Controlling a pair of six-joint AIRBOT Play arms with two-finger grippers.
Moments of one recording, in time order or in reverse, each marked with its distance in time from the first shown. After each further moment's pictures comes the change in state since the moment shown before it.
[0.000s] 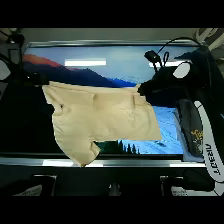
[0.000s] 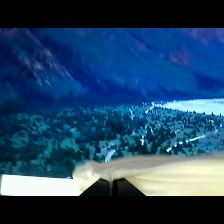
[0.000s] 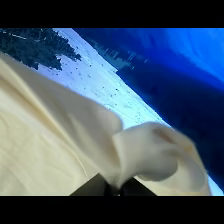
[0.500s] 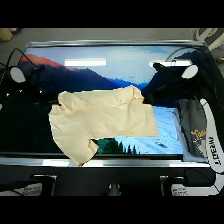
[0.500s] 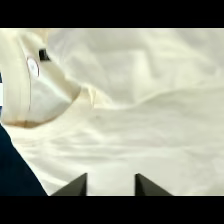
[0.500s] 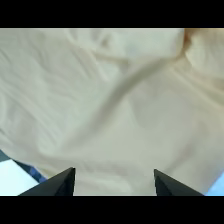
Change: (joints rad) left arm 0.124 -0.127 -0.130 -0.281 -0.152 0.137; right arm -0.150 -0.040 -0.024 0.016 0.291 -0.026
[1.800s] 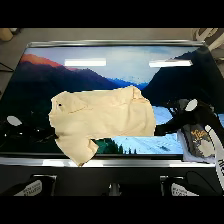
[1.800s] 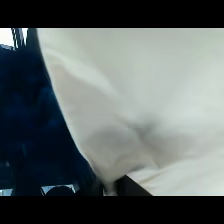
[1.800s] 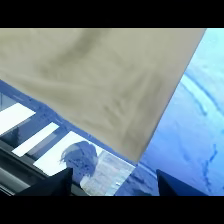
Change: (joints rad) left arm 0.285 0.227 -0.757 -0.271 0.276 0.269; right arm -0.111 0.186 -0.549 -0.186 -0.084 0.006
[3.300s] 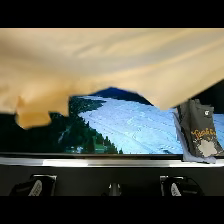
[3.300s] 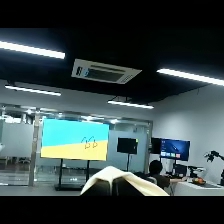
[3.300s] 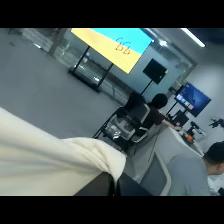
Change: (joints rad) left arm -0.011 0.558 1.280 -0.168 0.335 -0.166; right arm -0.001 0.684 0.991 -0.190 -0.248 -0.076
